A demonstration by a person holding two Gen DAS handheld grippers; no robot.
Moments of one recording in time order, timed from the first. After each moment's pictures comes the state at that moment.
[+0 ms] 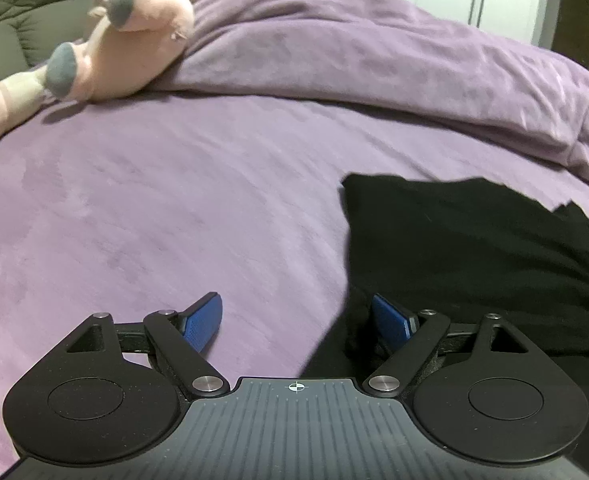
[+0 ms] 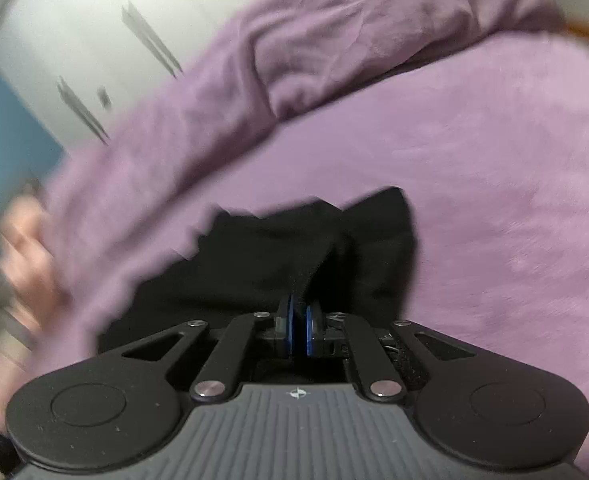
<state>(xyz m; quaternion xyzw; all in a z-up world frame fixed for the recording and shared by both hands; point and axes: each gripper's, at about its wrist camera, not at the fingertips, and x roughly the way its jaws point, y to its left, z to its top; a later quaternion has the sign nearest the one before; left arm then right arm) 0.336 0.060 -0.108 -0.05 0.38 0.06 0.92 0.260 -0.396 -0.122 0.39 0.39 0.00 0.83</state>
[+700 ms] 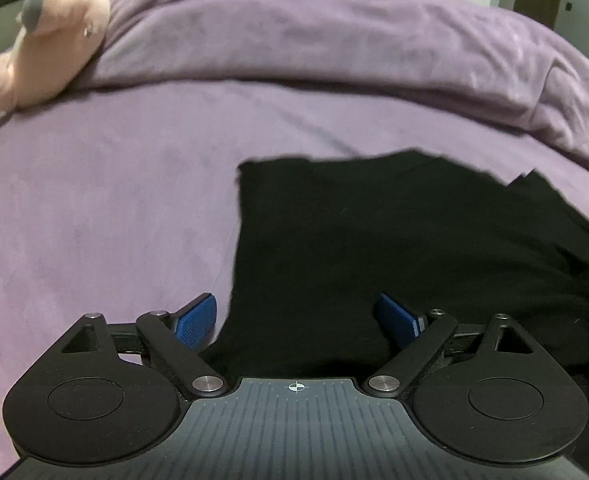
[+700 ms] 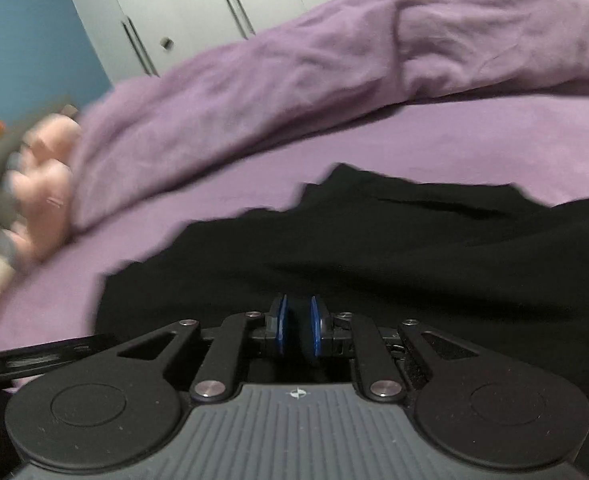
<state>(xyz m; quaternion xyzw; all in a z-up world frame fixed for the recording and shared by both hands) 0.378 0.007 -0.129 -0.04 0.41 -0.01 0.91 0.327 -0.264 -0.155 0.20 0.41 0.03 0.89</state>
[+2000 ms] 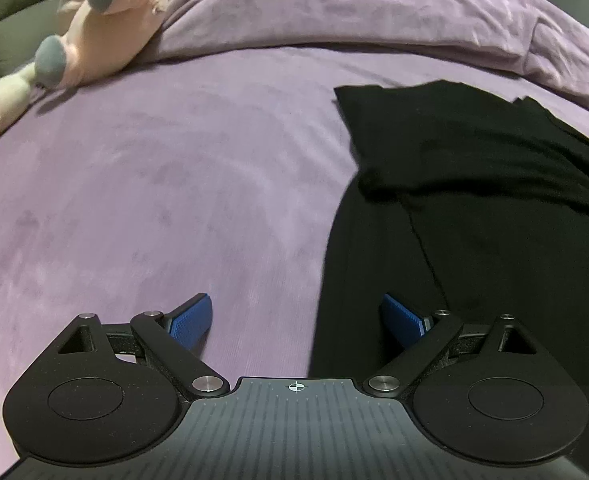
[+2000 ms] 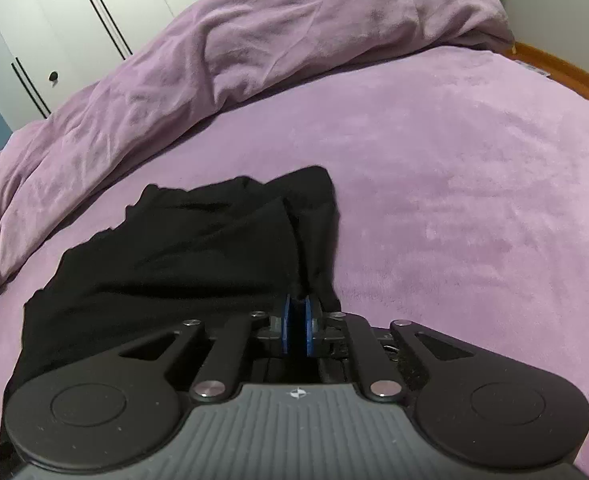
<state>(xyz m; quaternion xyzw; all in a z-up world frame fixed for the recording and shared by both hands) 0.245 0.087 -0.107 0.02 0.44 -0.01 0.90 0.230 -0.377 -0.123 0.26 0.46 -0.09 0.84</state>
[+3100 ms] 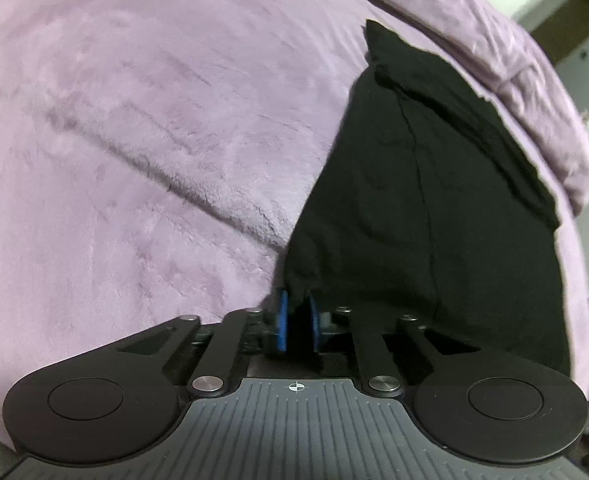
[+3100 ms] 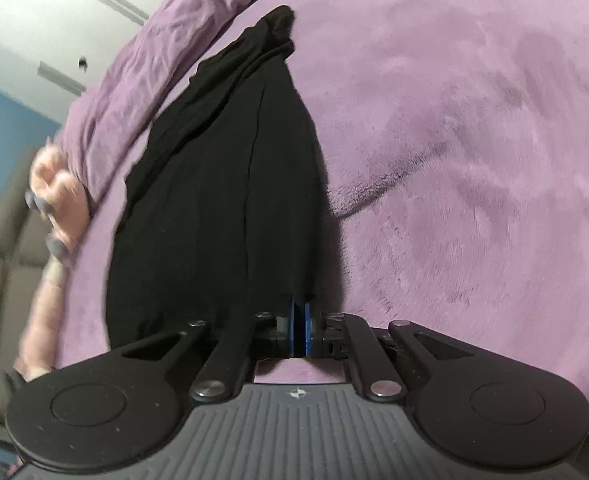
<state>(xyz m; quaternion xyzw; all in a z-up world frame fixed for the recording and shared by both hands) 0.118 0.169 -0.117 -0.23 0.52 -0.07 0.82 -0.034 -0.364 -0.086 0.44 0.51 0.00 0.74</state>
